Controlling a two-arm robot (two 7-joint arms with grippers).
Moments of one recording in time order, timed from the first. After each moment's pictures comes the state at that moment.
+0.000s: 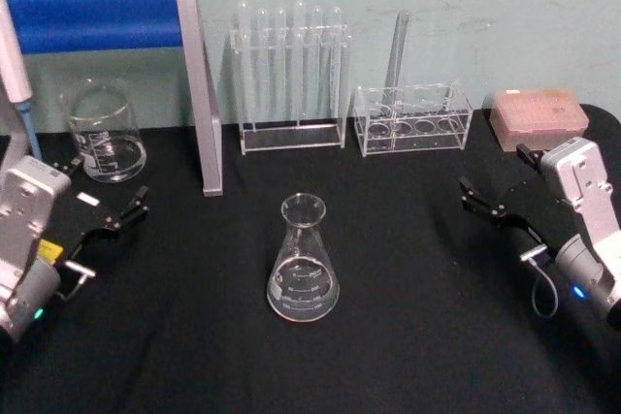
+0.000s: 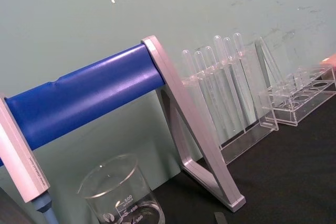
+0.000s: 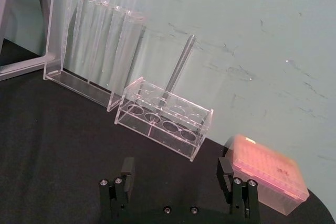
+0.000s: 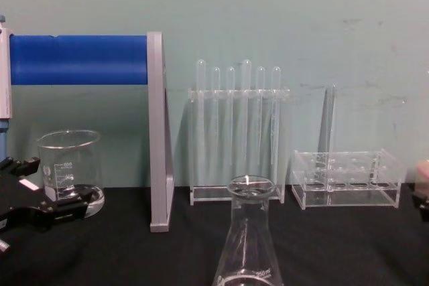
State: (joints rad) left arm -0.20 0.60 0.45 -1.41 -0.25 -0.12 0.03; right arm 0.20 0.60 -0.45 -1.41 0.25 -0.12 -0.03
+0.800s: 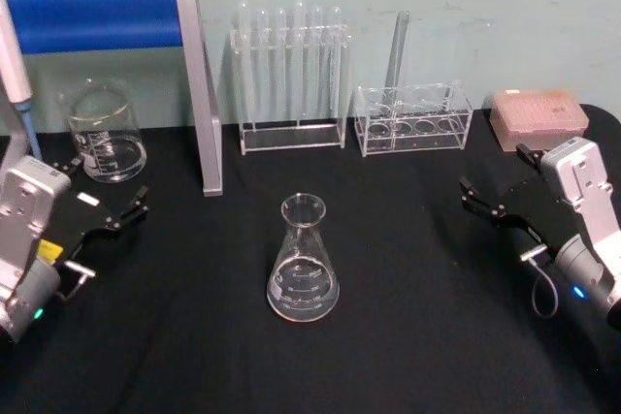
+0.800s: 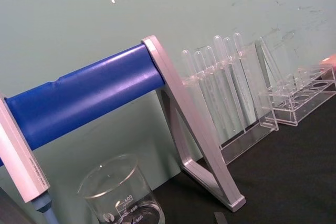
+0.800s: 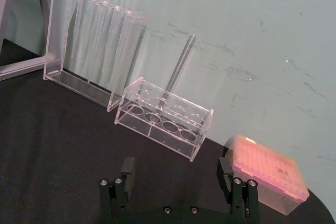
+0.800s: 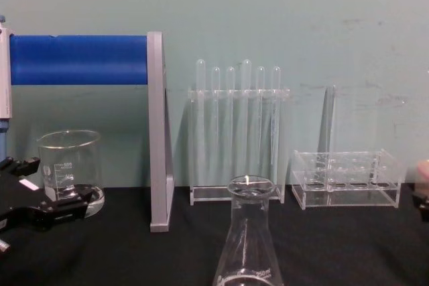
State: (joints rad) left arm -0.20 0.60 0.45 -1.41 -0.25 -0.12 0.03; right arm 0.20 0.60 -0.45 -1.41 0.25 -0.12 -0.03
